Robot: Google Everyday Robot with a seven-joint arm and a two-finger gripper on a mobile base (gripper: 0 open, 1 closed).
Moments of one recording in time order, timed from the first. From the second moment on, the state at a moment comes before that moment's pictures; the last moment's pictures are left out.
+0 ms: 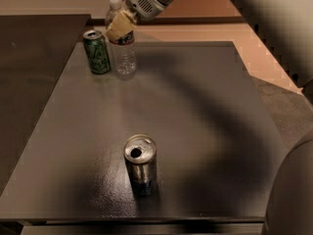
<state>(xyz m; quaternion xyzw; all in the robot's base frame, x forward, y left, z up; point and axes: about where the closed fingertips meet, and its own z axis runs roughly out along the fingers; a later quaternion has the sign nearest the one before) 0.658 0.087 0.987 -0.58 0.70 0.19 0.38</state>
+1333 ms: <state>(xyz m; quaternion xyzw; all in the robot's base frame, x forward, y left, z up) 0.665 0.110 0.951 -0.59 0.71 0.19 0.35</state>
